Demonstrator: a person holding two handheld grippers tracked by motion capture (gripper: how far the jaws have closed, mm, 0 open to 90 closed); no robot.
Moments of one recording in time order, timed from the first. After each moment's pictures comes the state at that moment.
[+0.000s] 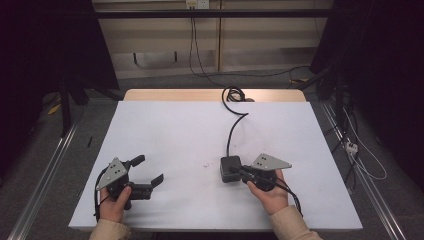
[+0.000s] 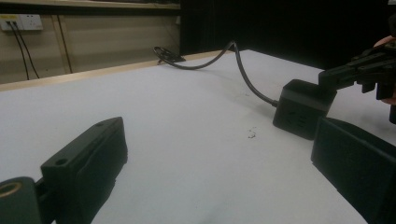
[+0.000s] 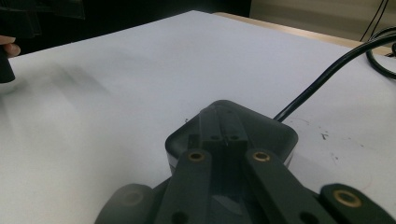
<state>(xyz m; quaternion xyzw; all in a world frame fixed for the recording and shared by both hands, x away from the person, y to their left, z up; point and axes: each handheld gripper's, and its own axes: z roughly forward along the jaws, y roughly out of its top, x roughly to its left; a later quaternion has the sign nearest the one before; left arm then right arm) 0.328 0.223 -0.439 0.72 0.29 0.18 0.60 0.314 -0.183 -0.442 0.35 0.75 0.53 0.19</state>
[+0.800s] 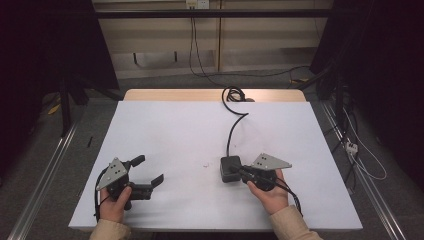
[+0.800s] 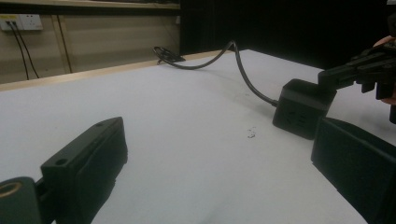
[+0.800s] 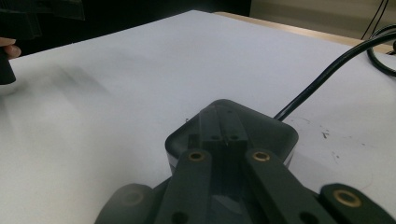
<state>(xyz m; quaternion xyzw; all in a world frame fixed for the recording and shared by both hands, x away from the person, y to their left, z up) 0.327 0.222 -0.439 0.72 0.30 0.18 0.60 0.314 -0.183 -0.442 0.35 0.75 0.53 0.19</state>
